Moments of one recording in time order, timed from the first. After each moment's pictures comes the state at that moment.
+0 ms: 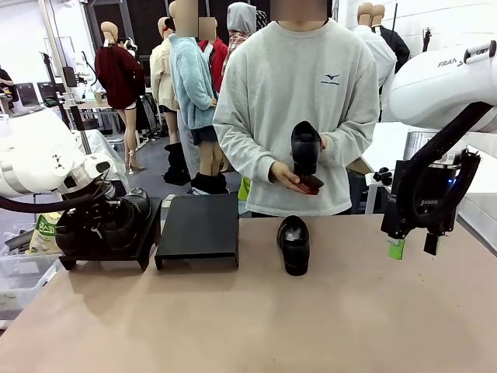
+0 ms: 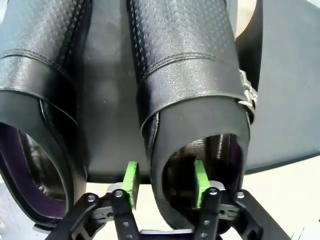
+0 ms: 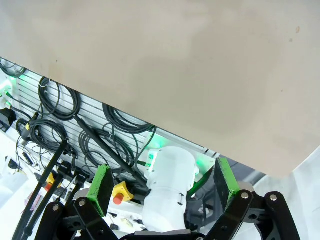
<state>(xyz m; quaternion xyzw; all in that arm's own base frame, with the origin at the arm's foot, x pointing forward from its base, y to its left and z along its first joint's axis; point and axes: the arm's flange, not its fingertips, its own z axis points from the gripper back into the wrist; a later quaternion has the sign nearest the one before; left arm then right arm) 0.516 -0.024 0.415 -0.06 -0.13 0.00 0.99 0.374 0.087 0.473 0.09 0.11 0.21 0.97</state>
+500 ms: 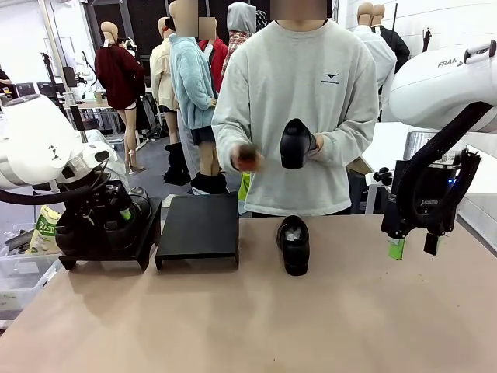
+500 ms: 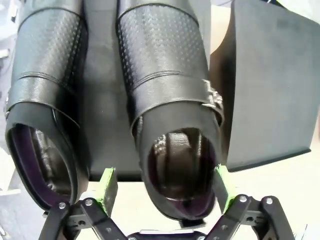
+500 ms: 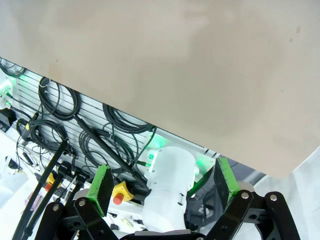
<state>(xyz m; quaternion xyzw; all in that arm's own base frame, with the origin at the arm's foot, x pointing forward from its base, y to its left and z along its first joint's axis) 0.510 -0.034 0.445 -0.06 -0.17 -0.02 0.98 0.374 0.087 0.473 0.09 0.11 0.21 0.97</state>
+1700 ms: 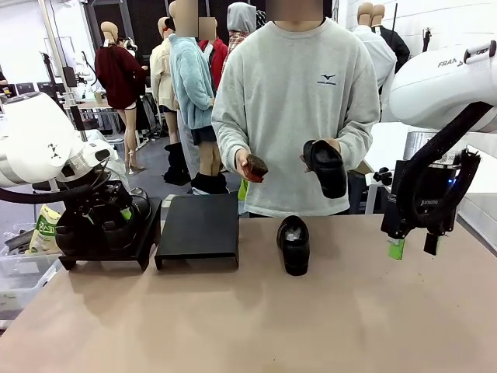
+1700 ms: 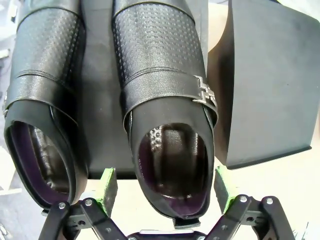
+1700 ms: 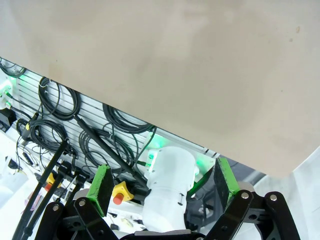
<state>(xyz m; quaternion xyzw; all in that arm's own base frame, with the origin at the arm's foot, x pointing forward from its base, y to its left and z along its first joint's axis) 0.509 -0.035 0.445 -0.06 -0.16 -0.02 0.99 0.374 0.087 0.473 0.09 0.11 0.21 0.97</state>
